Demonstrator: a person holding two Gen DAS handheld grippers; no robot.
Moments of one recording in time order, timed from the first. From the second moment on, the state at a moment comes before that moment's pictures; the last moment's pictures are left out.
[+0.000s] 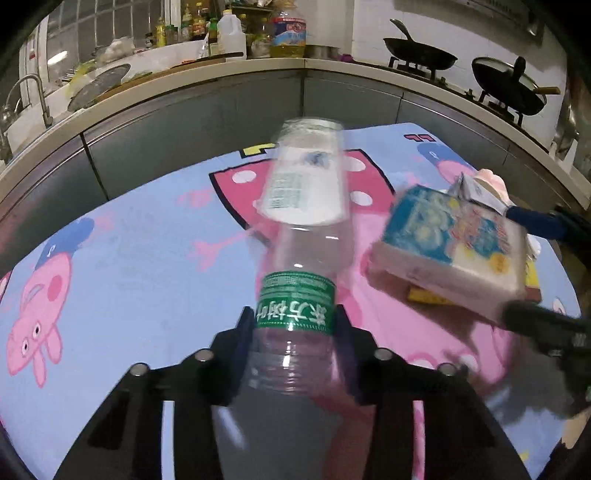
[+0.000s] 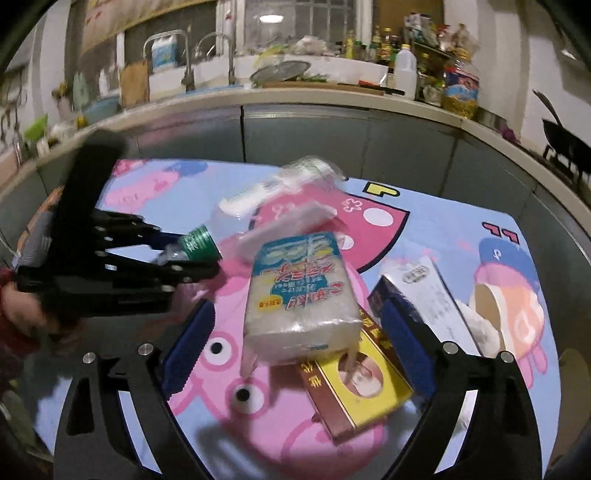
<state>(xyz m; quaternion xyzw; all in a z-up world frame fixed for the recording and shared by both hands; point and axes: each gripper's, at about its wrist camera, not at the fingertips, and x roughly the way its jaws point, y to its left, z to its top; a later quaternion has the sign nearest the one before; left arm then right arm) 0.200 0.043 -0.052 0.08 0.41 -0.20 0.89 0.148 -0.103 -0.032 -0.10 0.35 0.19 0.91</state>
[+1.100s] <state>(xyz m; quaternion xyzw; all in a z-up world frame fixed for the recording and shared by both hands) 0.096 0.047 -0.032 0.05 0.42 -0.08 0.90 0.020 -0.133 -0.083 -0.02 0.39 0.24 0.89</state>
